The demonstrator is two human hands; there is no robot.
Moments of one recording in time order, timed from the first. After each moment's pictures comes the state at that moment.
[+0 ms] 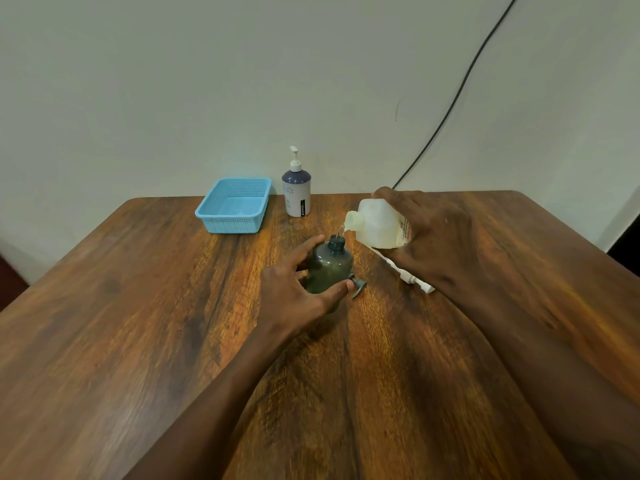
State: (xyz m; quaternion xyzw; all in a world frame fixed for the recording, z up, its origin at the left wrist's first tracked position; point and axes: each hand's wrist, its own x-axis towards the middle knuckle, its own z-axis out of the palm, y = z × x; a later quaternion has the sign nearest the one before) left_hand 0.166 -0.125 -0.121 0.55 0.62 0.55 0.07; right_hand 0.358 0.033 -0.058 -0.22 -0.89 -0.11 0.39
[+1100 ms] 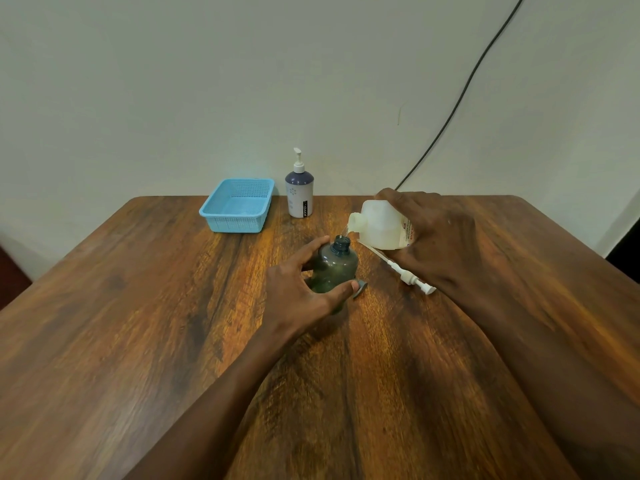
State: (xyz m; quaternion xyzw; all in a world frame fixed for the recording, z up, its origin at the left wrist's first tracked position) left_hand 0.171 -0.126 -0.121 0.55 0.62 0.56 0.06; right_hand 0.361 0.027 -0.053 -0.20 -0.88 -0.14 0.41
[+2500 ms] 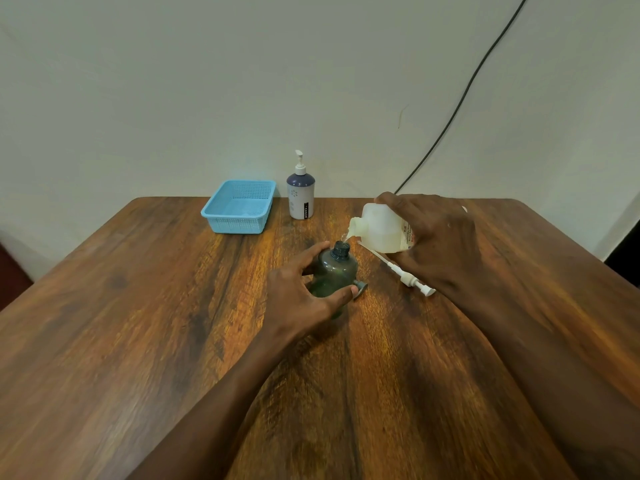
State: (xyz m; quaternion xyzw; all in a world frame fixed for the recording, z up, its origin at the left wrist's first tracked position) left_hand 0.172 -0.130 -0.123 0.55 0.62 0.56 0.07; right_hand 0.364 0.027 -0.053 -0.23 -0.88 -0.16 0.39
